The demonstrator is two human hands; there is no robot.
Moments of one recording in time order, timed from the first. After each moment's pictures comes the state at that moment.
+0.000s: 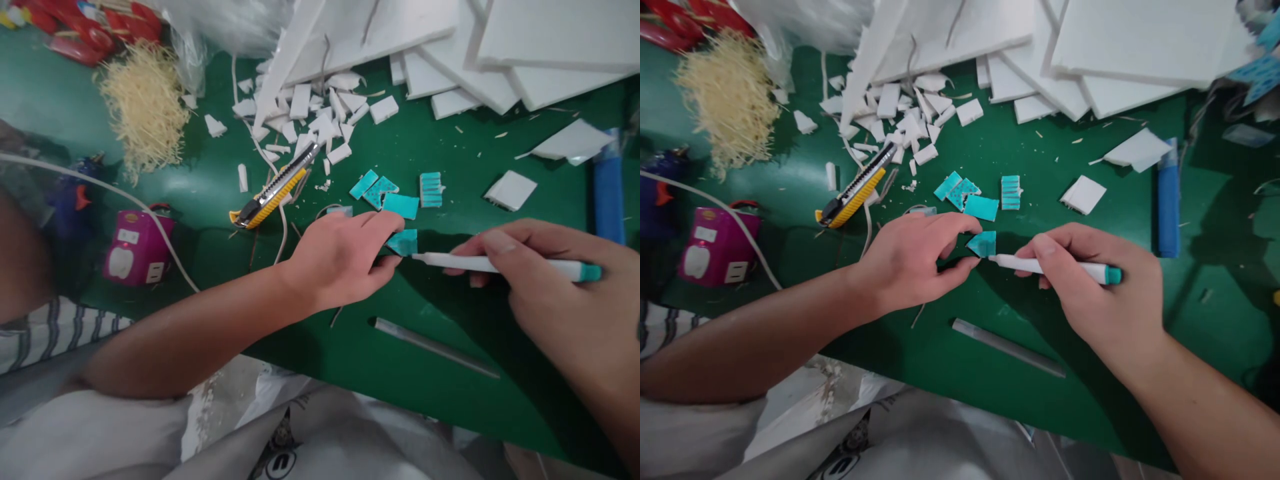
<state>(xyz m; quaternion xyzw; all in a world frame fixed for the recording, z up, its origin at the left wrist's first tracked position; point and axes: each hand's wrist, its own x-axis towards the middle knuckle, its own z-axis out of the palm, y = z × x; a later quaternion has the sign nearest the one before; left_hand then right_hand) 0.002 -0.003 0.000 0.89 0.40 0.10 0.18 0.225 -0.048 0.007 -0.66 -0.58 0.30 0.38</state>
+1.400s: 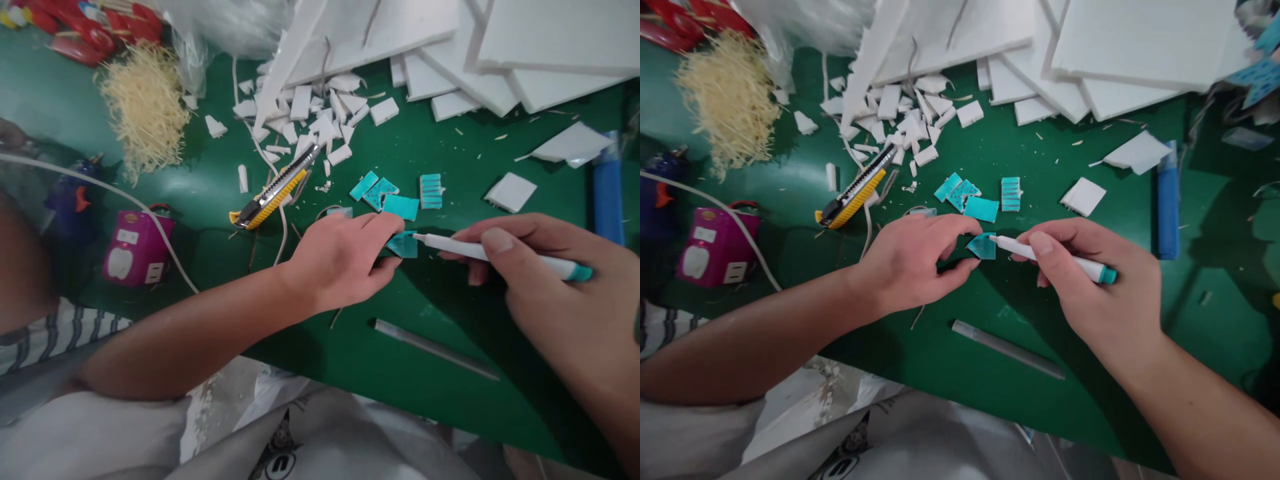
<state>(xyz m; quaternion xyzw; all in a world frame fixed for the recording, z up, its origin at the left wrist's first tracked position) 0.003 -0.003 0.000 0.89 0.40 0.10 0.17 0.224 -0.049 0.009 -0.65 -0.58 0.30 0.39</state>
